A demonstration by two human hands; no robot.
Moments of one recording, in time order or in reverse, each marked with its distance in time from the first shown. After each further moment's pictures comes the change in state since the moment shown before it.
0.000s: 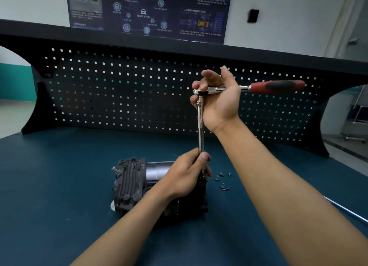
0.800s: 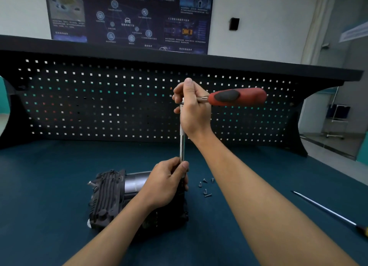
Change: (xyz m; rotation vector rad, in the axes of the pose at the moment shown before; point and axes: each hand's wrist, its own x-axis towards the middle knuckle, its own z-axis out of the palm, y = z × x) left_hand 0.002 0.006 0.006 0.099 0.062 0.025; right_hand -0.007 0.003 -0.007 -0.772 0.144 -0.464
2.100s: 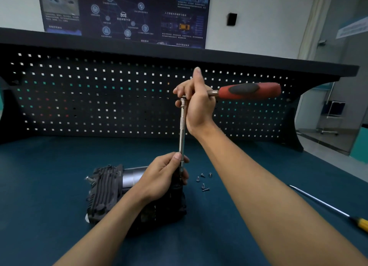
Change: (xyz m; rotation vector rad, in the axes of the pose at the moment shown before) left_hand -0.001 -0.002 -0.005 -0.274 -0.076 -0.083; right_hand 0.003 -0.002 -0.006 0.278 0.020 0.158
